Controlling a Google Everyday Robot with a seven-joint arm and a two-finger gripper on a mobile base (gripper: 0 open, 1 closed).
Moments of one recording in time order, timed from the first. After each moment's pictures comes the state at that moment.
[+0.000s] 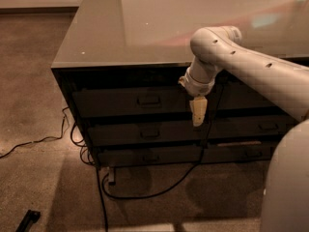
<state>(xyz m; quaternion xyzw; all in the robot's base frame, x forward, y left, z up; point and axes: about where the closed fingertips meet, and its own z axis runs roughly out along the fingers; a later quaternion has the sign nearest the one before) 0.657 -0.137 0.698 -0.77 0.63 -0.01 0.11</state>
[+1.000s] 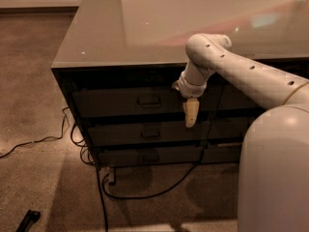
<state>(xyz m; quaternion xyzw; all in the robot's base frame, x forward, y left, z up) 0.678 -0.123 0.661 -0.77 0.63 0.04 0.11</state>
